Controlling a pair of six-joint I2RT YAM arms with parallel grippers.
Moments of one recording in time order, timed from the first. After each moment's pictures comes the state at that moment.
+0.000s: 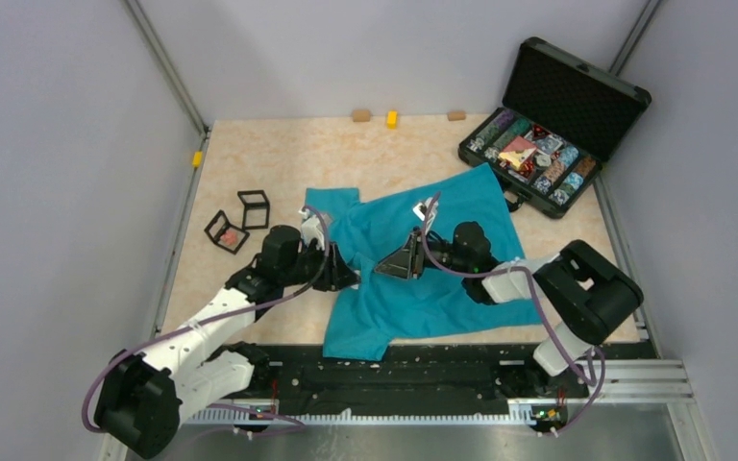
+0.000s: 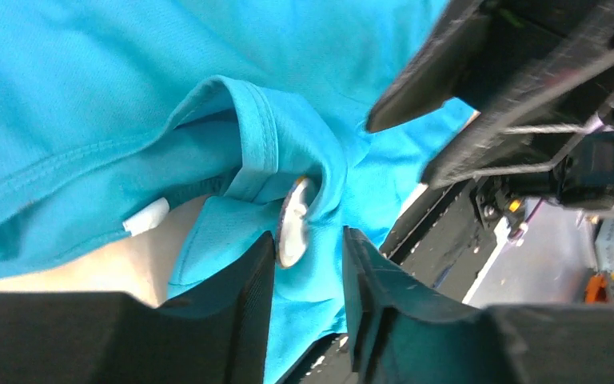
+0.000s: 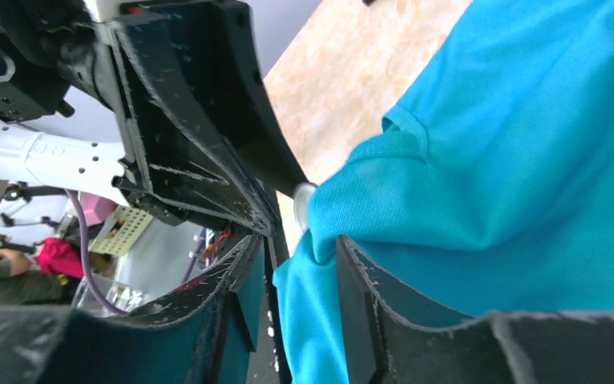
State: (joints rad) left arm -0.49 0.97 0.50 -0.09 0.50 -0.52; right arm 0.67 1.64 0.50 1.07 -0.70 0.78
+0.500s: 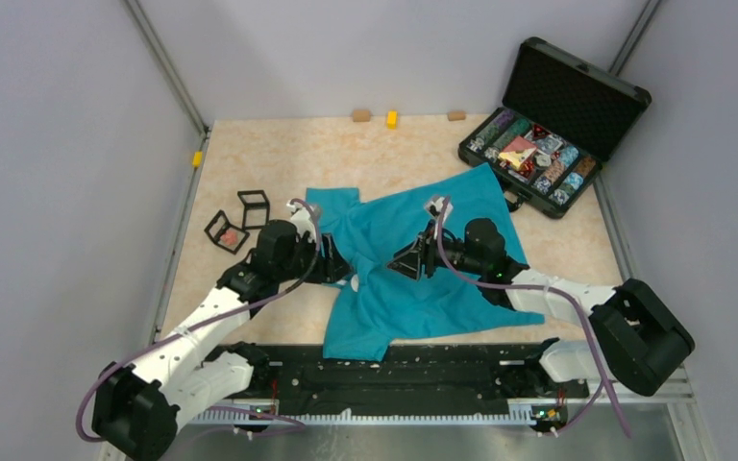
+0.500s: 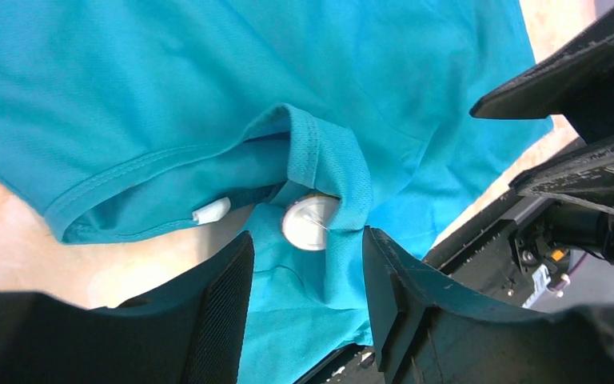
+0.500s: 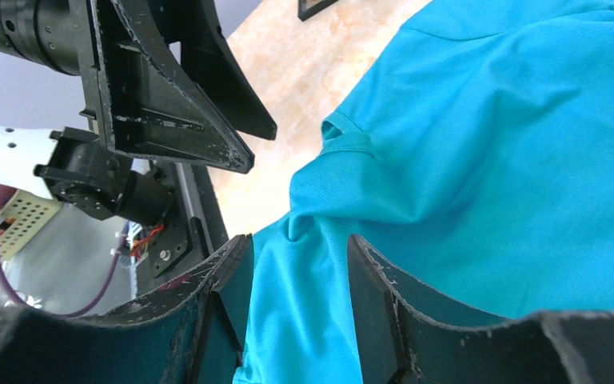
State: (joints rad) left arm -0.48 0.94 0.59 -0.27 0.31 -0.50; right arm 0.67 1.31 0.50 0.64 -0.55 0.49
